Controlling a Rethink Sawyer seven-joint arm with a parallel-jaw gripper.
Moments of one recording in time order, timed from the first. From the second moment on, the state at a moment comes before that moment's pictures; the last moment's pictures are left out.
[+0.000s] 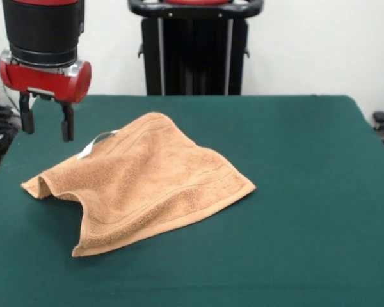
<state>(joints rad) -0.56 -0.66 0.15 1.45 -0.36 0.72 1.70</state>
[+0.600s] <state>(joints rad) -0.57 -0.67 0.15 1.49 -0.37 0.72 1.70</state>
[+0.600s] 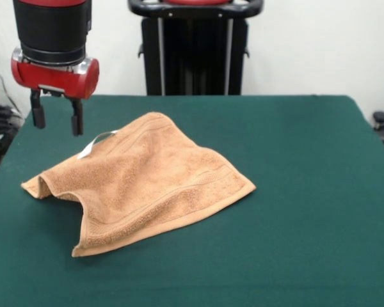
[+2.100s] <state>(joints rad) -0.58 -0.65 0.15 1.50 -0.38 0.69 1.70</state>
